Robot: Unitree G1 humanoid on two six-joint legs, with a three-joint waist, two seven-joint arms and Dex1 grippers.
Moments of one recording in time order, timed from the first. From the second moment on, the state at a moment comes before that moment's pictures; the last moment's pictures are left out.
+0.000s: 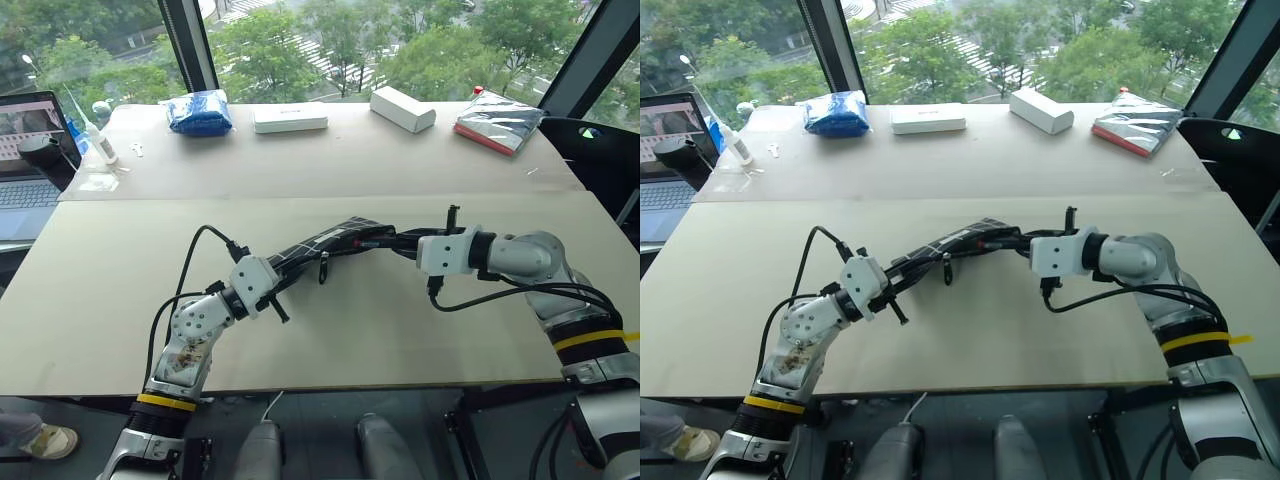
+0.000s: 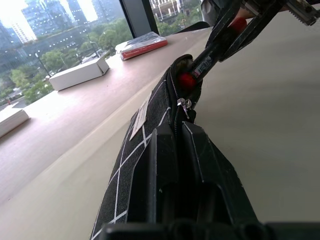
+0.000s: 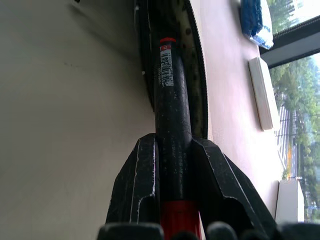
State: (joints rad) left arm -0.27 0.37 -0.10 0.02 -0.12 -0.20 -0.73; right arm -0.67 -0.74 0.23 0.32 -0.22 -0.50 0.86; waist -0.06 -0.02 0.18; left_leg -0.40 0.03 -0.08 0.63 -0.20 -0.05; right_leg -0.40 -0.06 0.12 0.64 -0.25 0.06
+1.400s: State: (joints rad) left arm -0.26 0.37 -0.09 0.05 -0.12 -0.21 -0.75; right arm -0.42 -0.79 0.05 0.03 0.46 0.31 1.19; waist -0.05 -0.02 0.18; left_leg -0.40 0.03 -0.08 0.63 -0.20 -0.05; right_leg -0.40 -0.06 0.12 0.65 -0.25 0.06
